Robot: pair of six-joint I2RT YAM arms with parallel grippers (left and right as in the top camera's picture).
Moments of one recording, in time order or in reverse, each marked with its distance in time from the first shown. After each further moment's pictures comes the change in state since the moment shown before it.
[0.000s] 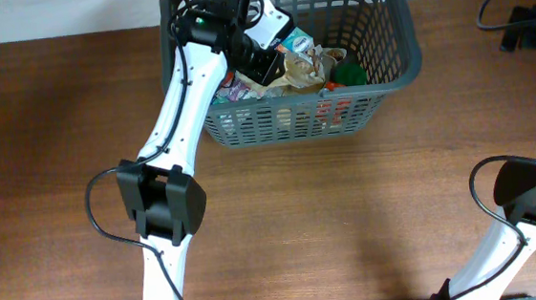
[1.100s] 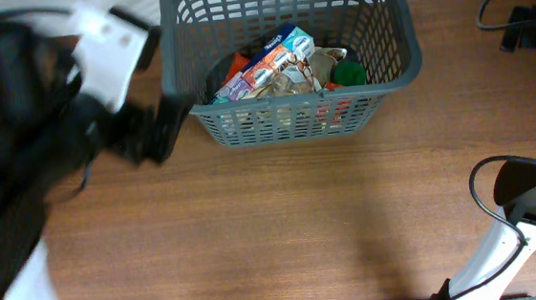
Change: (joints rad) left arm 0.165 -0.782 0.221 -0.492 -0.046 -0.057; right arm 0.000 0.000 0.000 0.000 0.000 0.000
